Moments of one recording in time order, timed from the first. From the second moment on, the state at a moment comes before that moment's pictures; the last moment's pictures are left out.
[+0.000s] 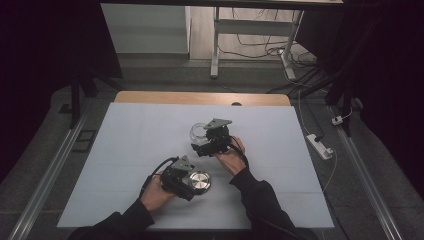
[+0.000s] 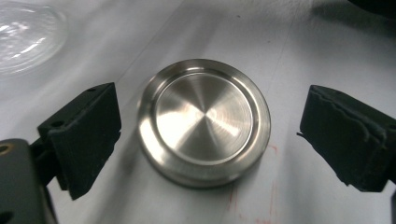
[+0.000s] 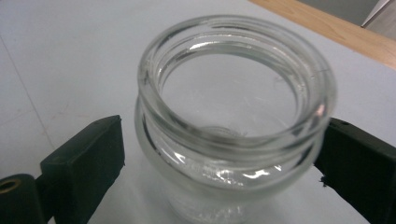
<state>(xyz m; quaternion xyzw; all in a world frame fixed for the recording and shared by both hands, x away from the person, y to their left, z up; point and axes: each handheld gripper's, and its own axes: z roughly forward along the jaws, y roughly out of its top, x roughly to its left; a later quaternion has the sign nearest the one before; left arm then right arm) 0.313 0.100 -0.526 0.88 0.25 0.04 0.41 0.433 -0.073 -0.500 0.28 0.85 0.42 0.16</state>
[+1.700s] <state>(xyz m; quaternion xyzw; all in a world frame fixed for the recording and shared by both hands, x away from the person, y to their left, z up) 0.257 0.203 -0.504 0.84 0.33 0.04 0.44 0.344 -0.135 -0.470 0.26 0.84 0.46 0.12</state>
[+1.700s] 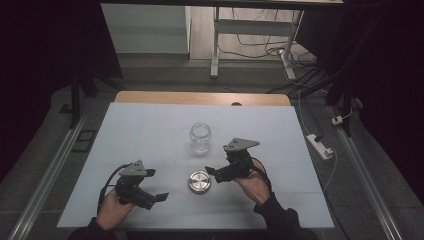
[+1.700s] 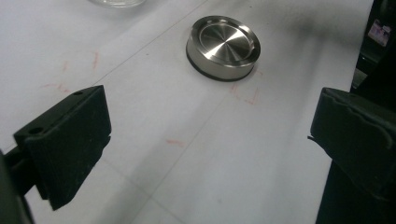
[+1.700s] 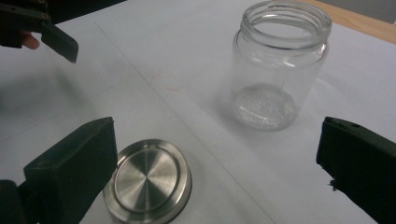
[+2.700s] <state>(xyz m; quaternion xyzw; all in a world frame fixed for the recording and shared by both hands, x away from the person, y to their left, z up) 0.199 0.287 -0.518 0.79 0.43 0.09 0.43 0.262 -0.256 -0.491 0.38 0.81 0.41 0.17</state>
